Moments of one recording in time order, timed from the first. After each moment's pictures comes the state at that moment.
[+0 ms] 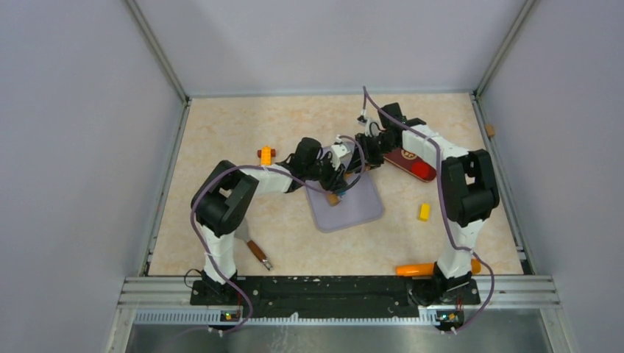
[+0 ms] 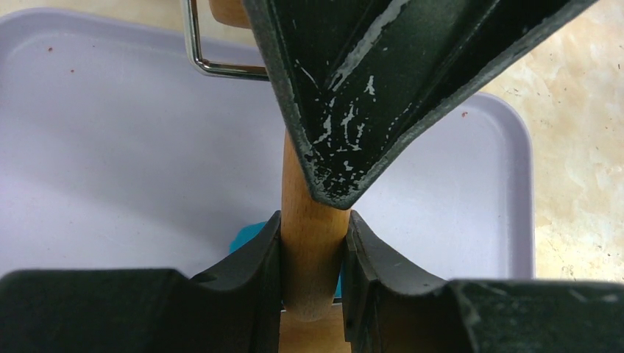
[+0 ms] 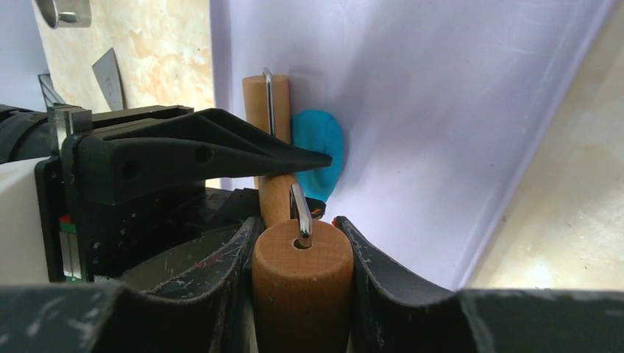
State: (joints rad) left arm -0.61 1.95 1.09 0.27 0.59 0.14; right arm 0.32 1.91 1.43 -0.64 -0.62 0.19
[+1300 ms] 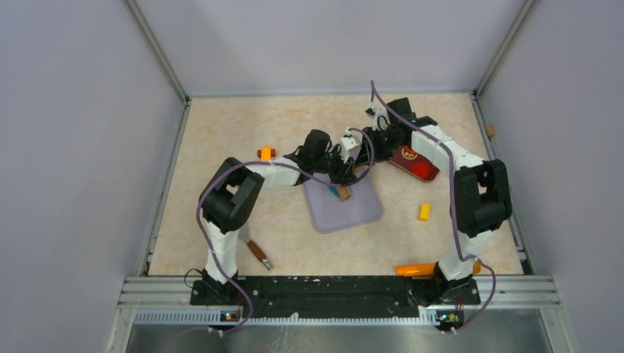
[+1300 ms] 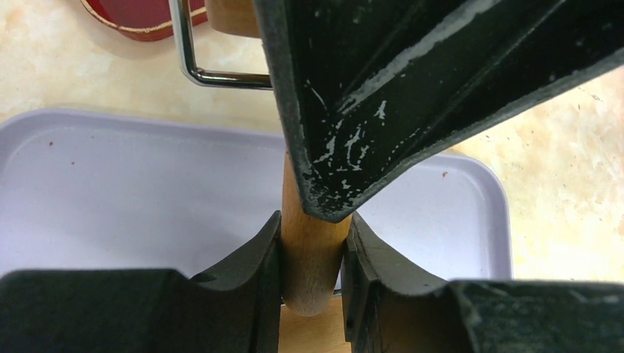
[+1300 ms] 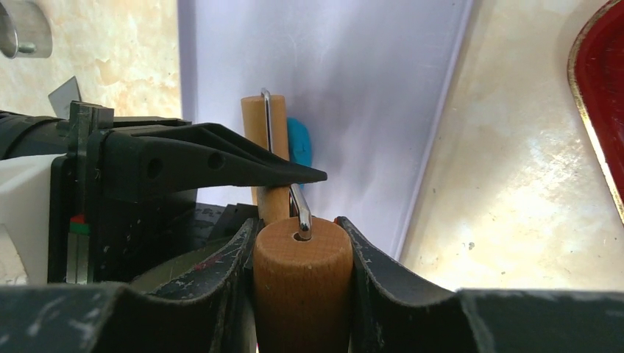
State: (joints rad) left arm -0.64 2.01 1.24 0.19 0.63 0.13; right arm 0.31 1.80 1.40 -0.63 -0.48 0.15
